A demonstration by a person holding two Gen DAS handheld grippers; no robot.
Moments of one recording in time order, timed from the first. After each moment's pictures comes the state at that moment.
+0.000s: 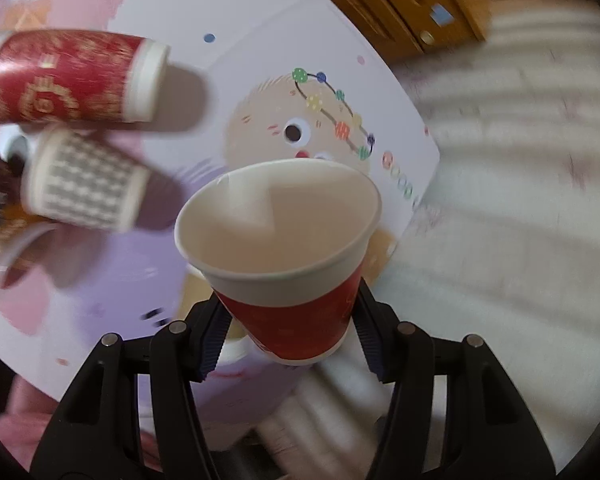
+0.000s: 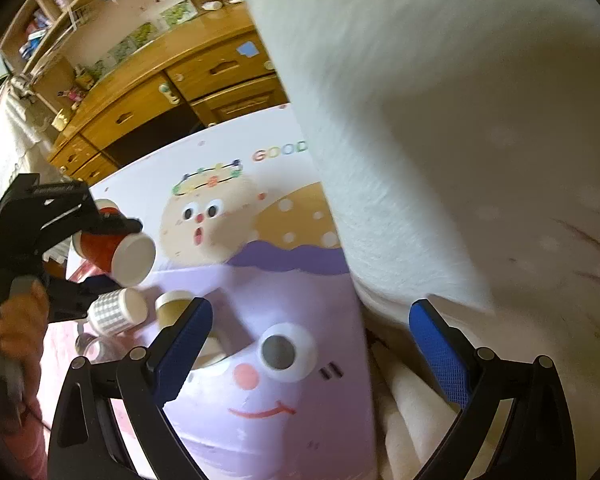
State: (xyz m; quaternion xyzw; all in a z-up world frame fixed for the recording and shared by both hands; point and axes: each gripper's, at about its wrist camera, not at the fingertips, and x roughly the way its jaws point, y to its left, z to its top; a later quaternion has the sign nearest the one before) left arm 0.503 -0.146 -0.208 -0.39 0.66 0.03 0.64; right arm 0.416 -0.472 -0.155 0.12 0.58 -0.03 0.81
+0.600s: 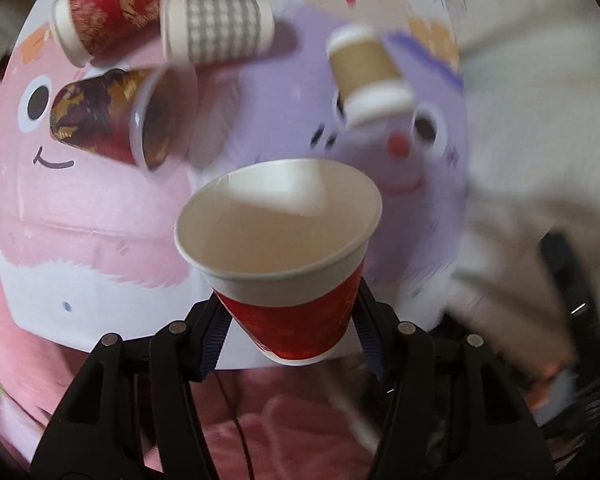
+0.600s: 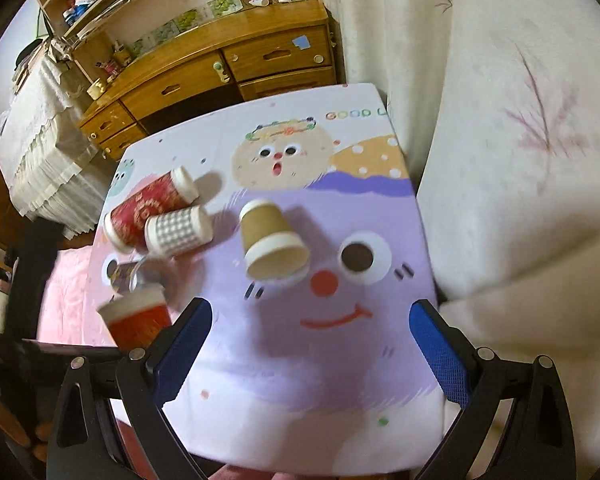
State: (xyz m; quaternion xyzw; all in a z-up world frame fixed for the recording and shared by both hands) left arm 0.289 -0.119 -0.208 -0.09 0.75 -0.09 0.65; right arm 0.282 -0.329 -0.117 0.10 0.56 -0.01 0.82
